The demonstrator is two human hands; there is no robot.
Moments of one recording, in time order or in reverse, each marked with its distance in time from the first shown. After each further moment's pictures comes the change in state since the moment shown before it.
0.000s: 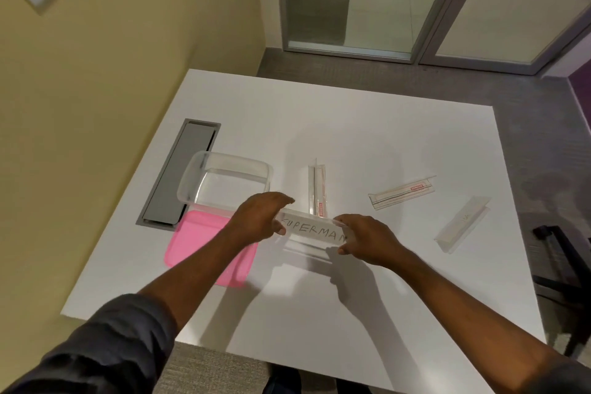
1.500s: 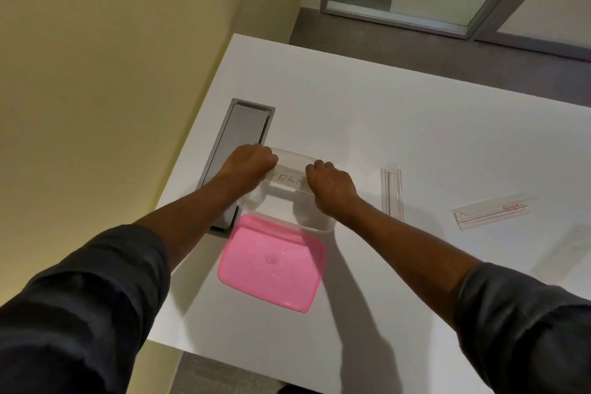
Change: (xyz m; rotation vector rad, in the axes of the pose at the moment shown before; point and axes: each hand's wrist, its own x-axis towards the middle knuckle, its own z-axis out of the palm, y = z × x) left_hand 0.053 -0.233 -0.083 0.539 0.005 0.036; right_hand 0.245 -0.209 0.058 -0.560 0.111 -0.151
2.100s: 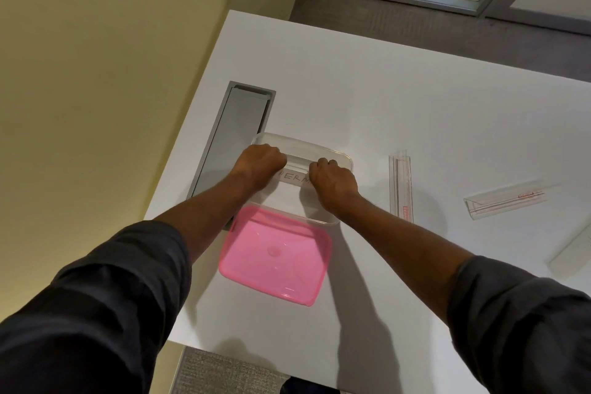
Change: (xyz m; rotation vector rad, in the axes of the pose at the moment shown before) left_hand 0.021 0.019 0.041 0.044 -0.096 -0.002; right_hand 0.009 -0.008 0.032 -0.081 -0.085 0.055
